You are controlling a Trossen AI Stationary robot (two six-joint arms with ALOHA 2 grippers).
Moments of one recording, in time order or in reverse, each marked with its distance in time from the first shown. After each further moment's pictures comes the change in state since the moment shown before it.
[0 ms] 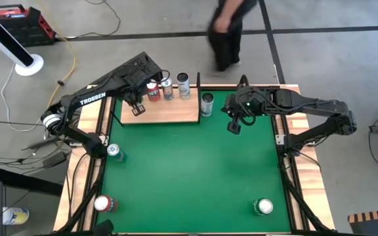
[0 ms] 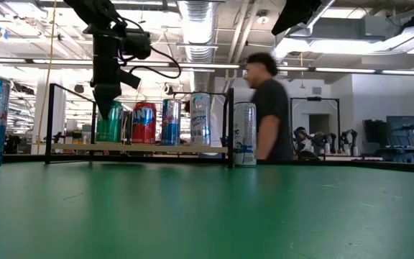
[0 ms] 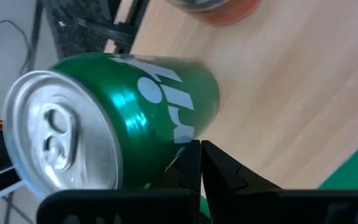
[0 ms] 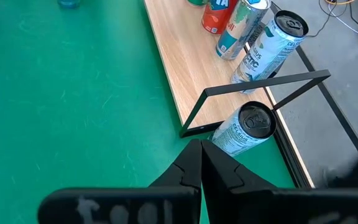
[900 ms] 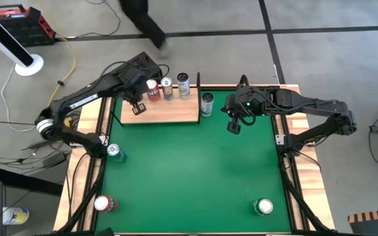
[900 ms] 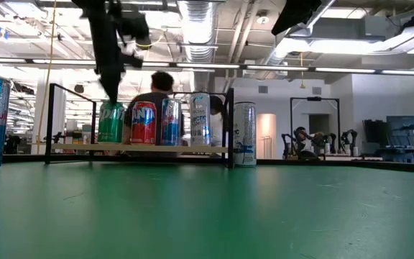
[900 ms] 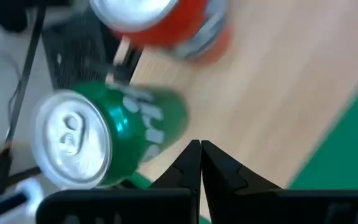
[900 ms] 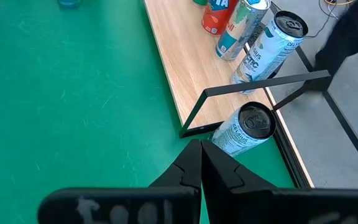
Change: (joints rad) left arm -0.032 -0.083 0.061 -0.020 0.106 -0.001; right arm -0.001 0.000 0.000 0.002 0.000 -0.002
